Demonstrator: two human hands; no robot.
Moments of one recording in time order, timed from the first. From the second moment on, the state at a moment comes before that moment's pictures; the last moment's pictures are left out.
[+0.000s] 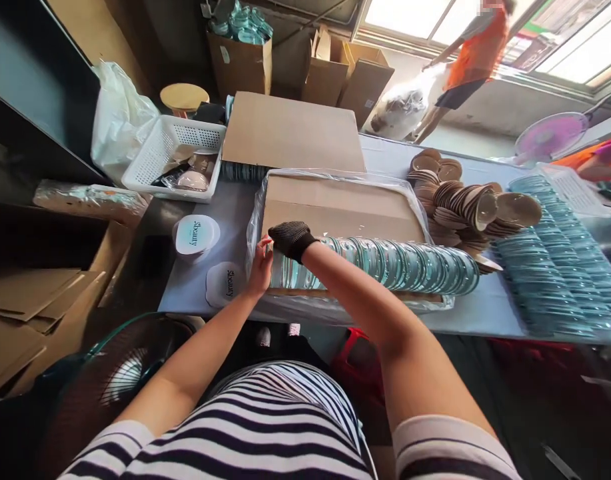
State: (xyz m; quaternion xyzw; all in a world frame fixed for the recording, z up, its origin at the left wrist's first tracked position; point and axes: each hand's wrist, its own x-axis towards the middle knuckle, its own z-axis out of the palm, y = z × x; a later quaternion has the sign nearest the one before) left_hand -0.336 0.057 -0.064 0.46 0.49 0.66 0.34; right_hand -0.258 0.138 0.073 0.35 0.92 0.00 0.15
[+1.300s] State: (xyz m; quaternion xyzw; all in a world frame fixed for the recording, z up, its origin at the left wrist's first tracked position) left_hand -0.335 0.054 -0.022 0.69 0.58 0.41 0.11; right_hand -0.144 0.019 -0.055 0.49 0.86 -0.13 0.07
